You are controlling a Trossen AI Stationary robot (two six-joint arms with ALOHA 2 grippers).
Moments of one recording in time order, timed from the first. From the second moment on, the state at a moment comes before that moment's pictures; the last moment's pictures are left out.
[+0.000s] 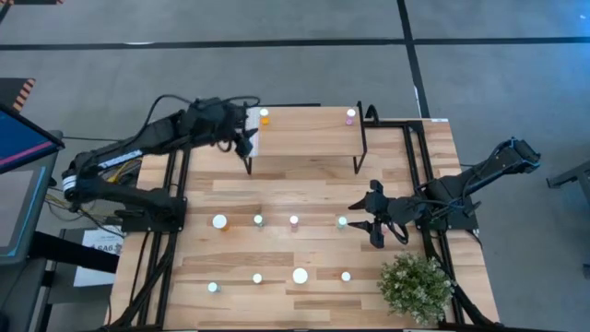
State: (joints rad) left arm 0.38 1.12 1.19 -0.57 -0.24 -0.06; right arm 0.42 0.99 0.75 -0.35 0.39 0.39
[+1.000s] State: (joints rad) left arm 0.02 0.81 0.64 -0.13 -0.13 -0.14; right arm 0.42 0.99 0.75 -0.28 0.39 0.33
